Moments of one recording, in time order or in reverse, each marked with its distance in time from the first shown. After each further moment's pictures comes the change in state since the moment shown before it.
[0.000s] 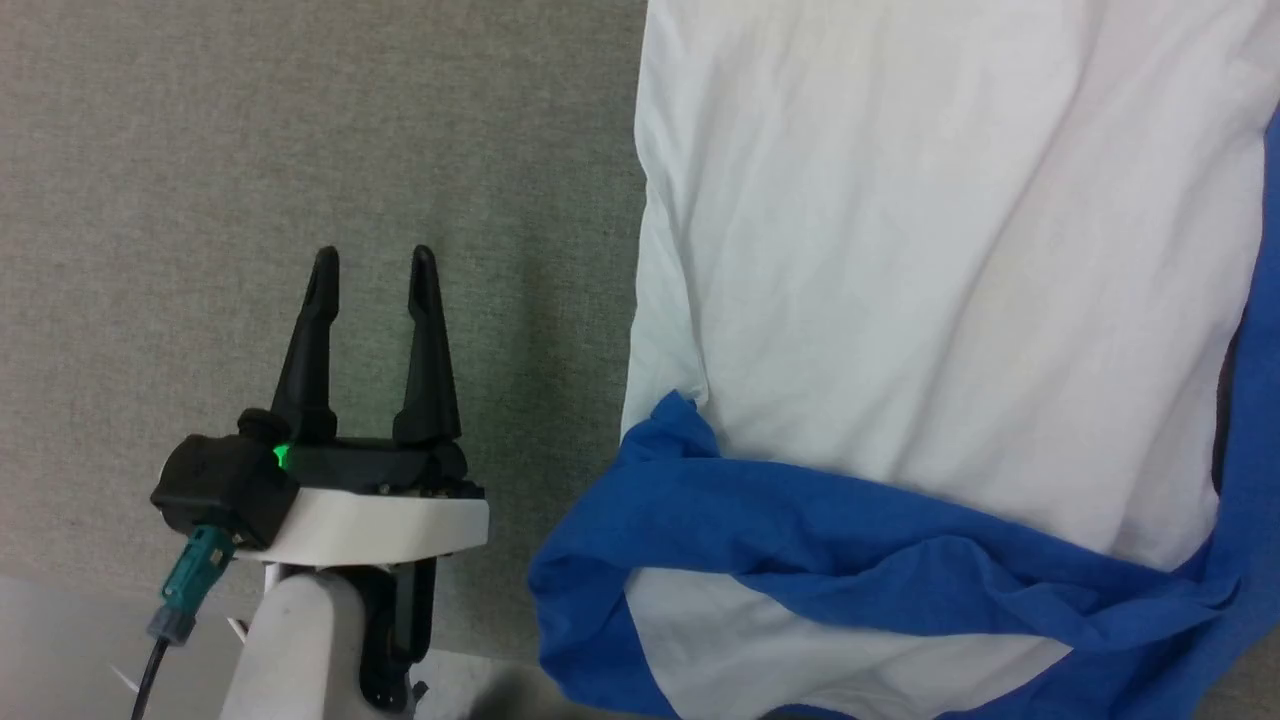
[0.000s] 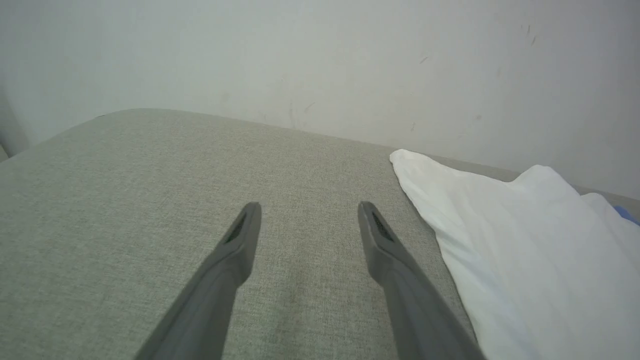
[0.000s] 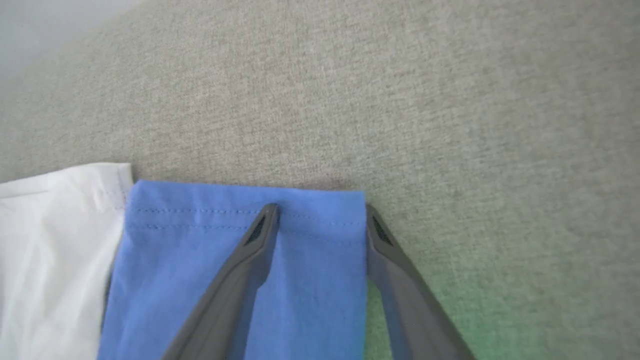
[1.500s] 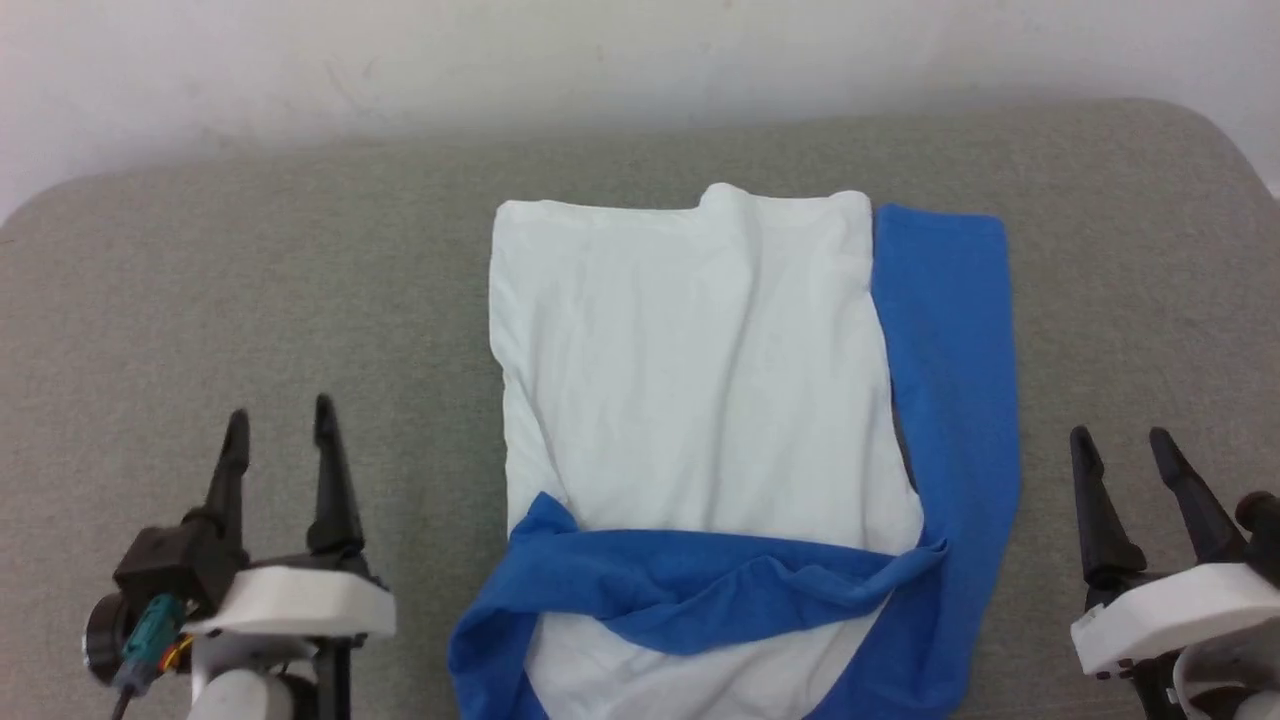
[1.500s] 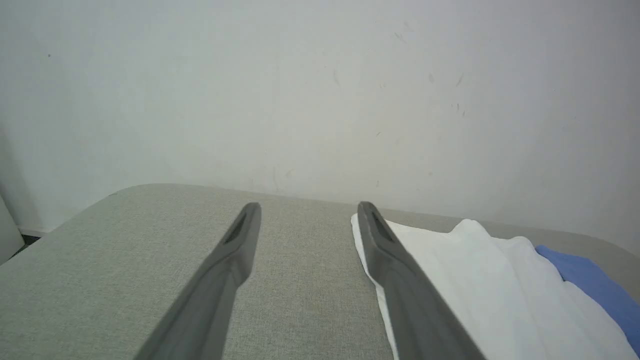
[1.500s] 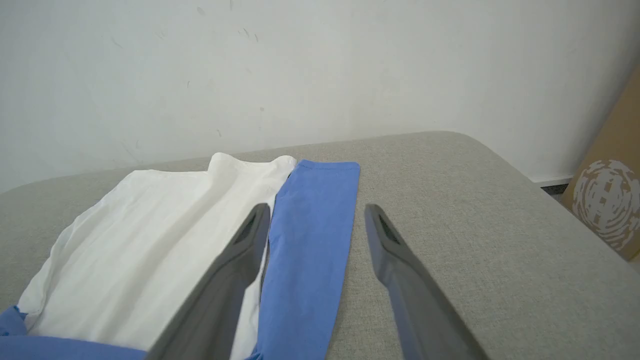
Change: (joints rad) left arm 0.133 0.152 0.010 0.160 -0.097 0.165 0.000; right arm 1.103 0.477 0.044 -0.965 -0.311 -0.001 -0.654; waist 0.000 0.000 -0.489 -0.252
